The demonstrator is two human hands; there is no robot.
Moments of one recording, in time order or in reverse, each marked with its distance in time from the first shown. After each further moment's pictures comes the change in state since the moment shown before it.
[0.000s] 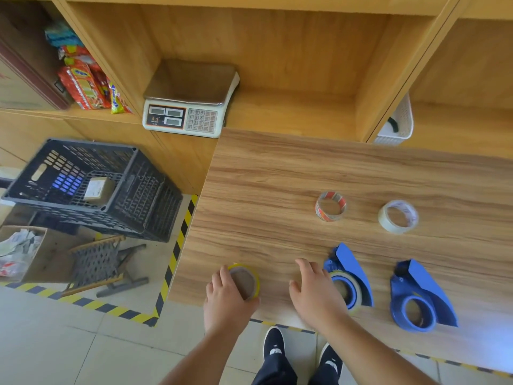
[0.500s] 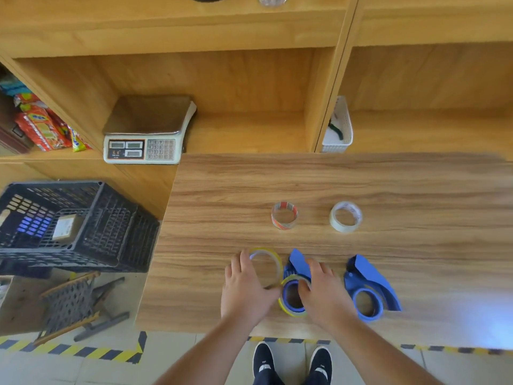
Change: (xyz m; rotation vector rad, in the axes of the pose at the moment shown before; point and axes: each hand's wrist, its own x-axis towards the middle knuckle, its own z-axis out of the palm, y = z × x) left_hand -0.036 0.144 0.003 -0.066 0.005 0.306; right_hand -0.022 0.086 -0.068 0.095 0.133 0.113
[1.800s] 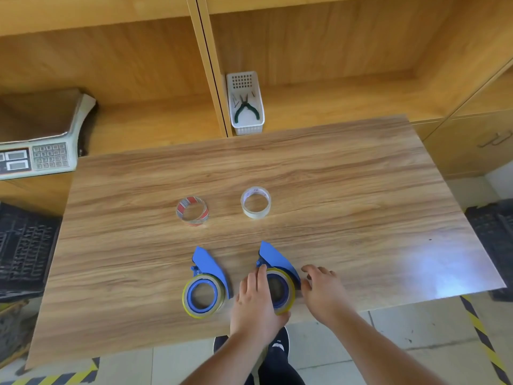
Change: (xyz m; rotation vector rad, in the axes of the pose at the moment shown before) left_hand -0.058 0.141 0.184 0.277 -0.282 0.270; right_hand -0.001 0.229 -0.062 0.061 -0.038 0.219
